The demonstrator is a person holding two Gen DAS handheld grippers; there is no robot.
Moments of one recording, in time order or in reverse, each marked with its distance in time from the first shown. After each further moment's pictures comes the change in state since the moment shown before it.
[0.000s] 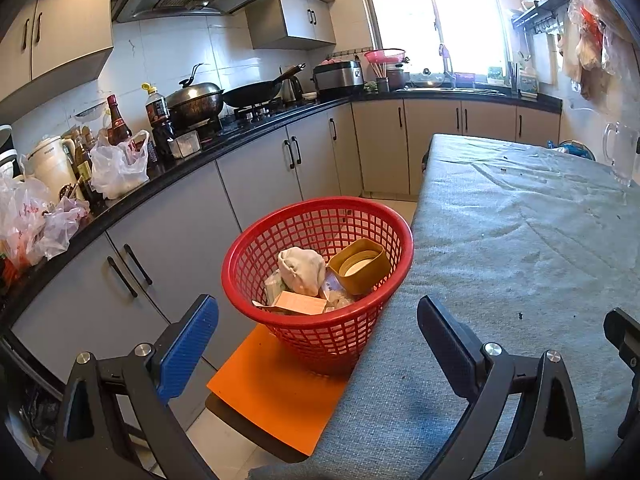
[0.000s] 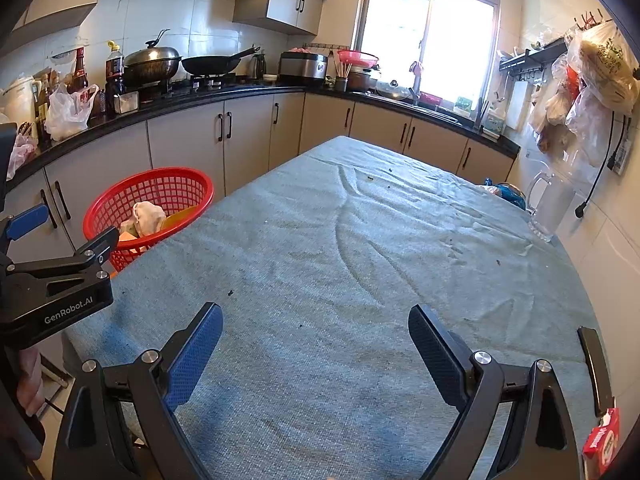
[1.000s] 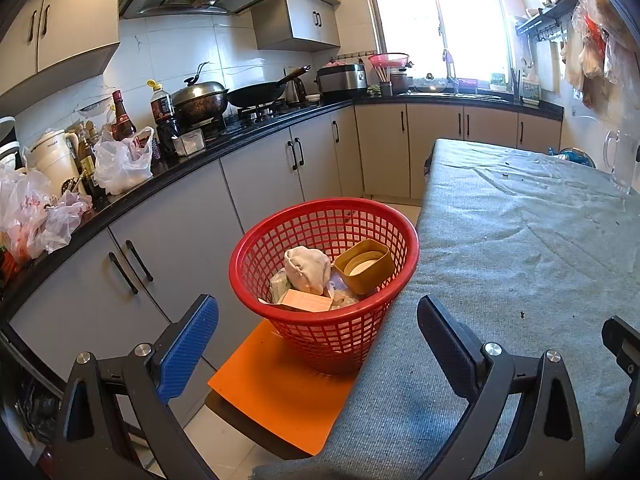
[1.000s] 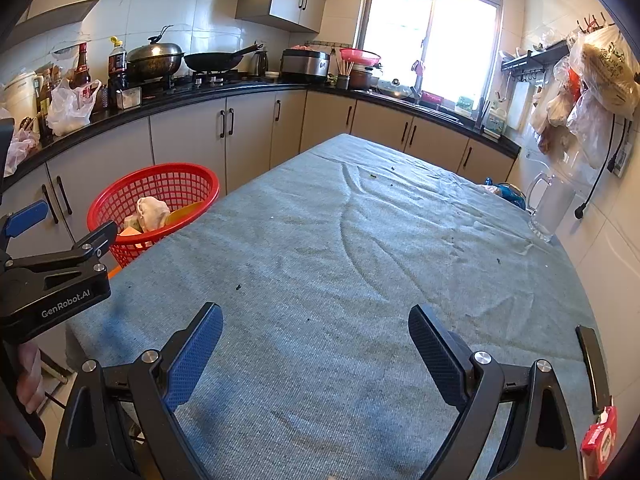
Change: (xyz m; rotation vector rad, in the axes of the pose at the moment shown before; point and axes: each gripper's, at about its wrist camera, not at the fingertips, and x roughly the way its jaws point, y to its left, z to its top) left arm -0.002 0.003 -0.002 -0.014 -0.010 0.002; right arm -0.004 0.006 -0.002 -0.009 0.005 -0.002
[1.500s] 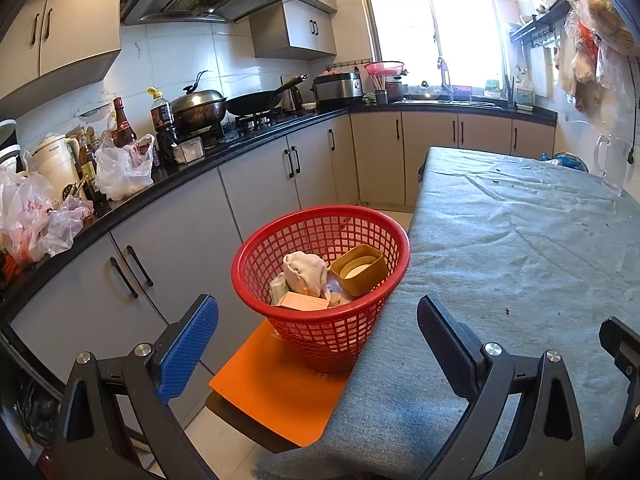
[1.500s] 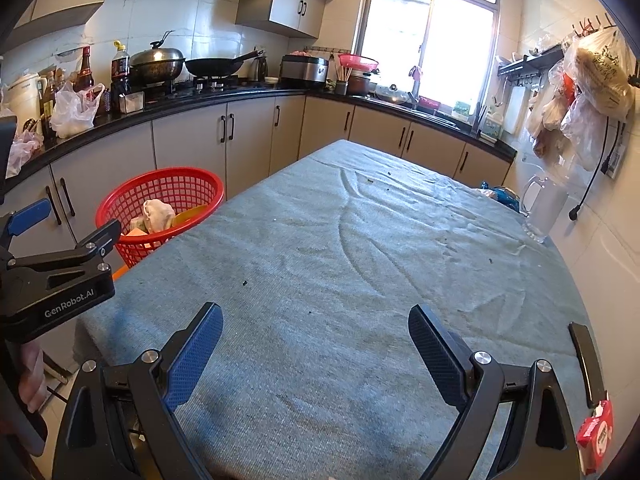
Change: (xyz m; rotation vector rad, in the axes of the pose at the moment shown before) left arm -0.024 -0.002 -0.003 -0.001 -0.034 -0.017; right arm -0.022 0.001 -0.005 0.005 -0.022 -0.009
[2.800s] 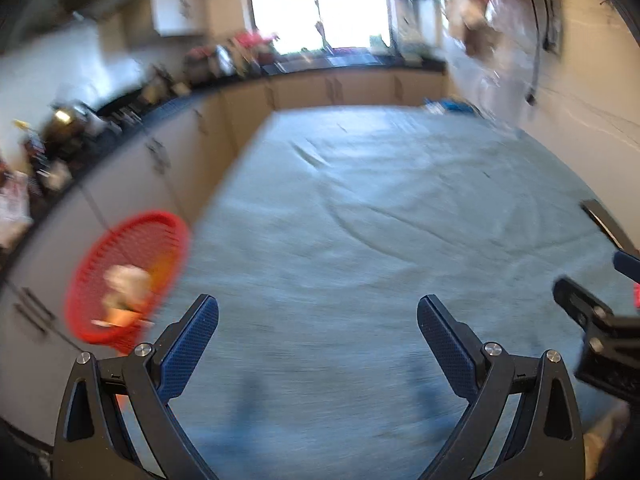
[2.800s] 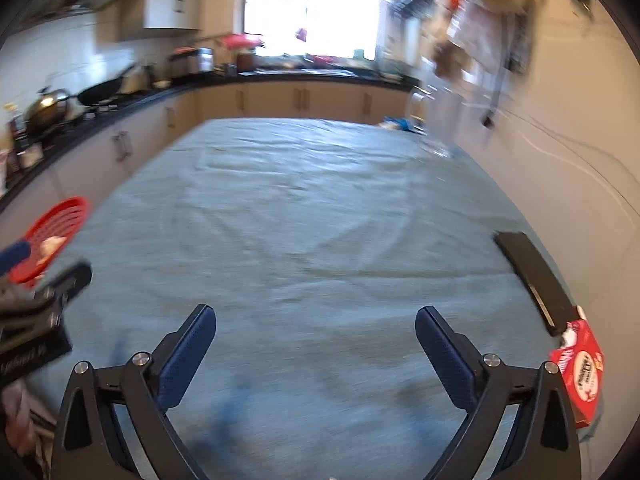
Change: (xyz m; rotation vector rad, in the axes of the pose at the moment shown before) left arm 0.008 -0.165 0.023 0.193 0.179 -0.392; right arm 0.012 -0.162 -0.044 0.319 0.140 -0.248
